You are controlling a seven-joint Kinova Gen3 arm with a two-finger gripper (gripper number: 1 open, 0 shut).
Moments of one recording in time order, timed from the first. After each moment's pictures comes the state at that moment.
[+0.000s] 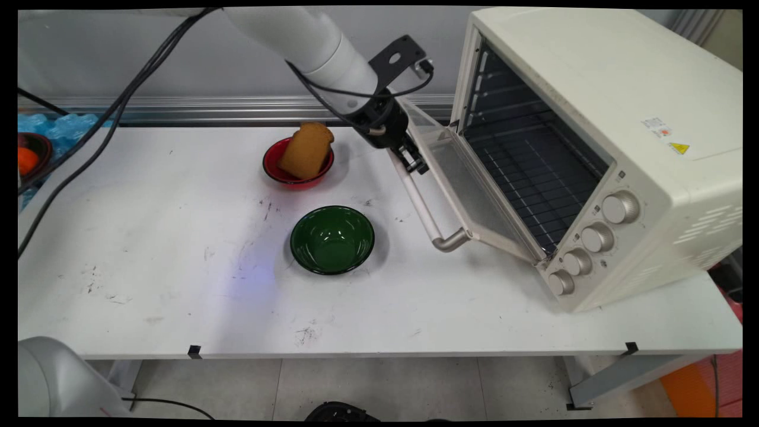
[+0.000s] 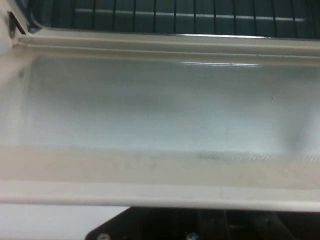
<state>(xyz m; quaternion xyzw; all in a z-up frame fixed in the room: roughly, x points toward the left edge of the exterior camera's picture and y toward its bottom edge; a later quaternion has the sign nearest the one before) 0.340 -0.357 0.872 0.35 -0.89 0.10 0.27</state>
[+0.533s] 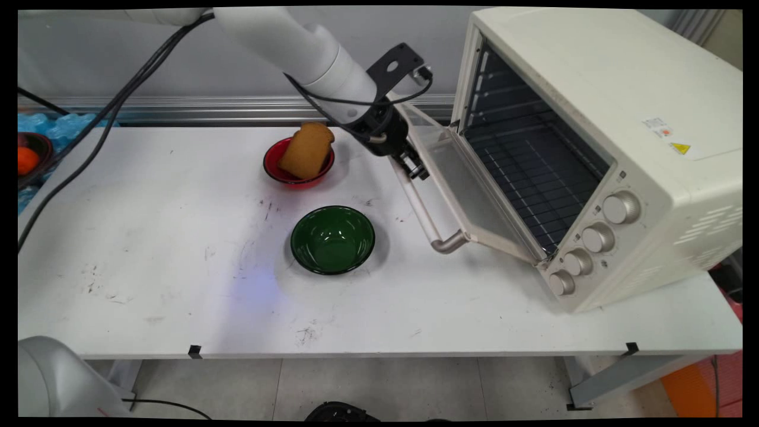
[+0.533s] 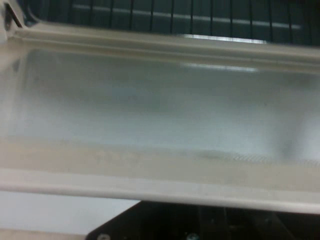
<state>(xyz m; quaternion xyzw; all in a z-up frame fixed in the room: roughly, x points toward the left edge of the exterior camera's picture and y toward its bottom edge) 0.335 -0.346 0.868 0.37 -0.88 0.10 0.28</state>
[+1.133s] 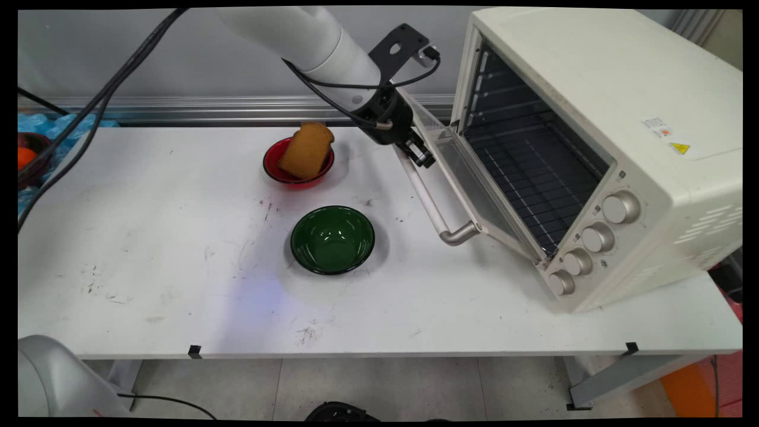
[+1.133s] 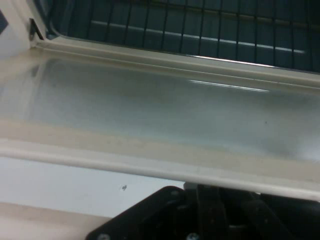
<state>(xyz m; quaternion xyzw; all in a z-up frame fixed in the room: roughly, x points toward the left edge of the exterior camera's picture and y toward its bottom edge) 0.329 -0.341 0.892 0.40 -0.86 0.11 0.29</state>
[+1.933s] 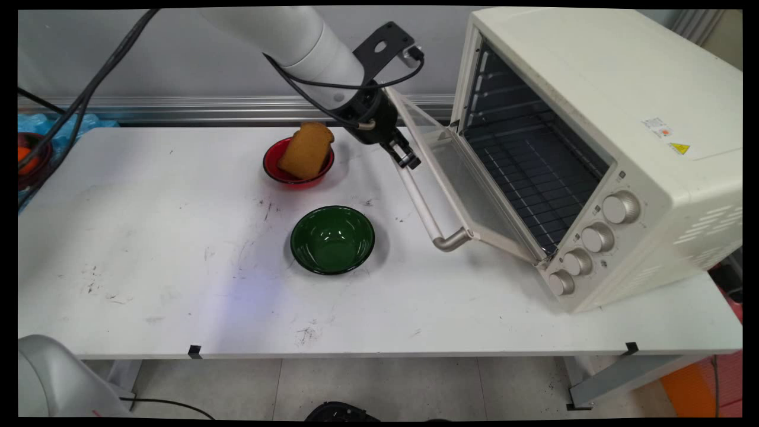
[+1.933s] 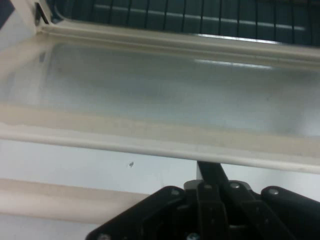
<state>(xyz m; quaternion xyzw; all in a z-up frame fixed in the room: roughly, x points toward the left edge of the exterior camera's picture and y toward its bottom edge) 0.345 -0.328 0.898 0.38 -0.88 0.11 0.27</state>
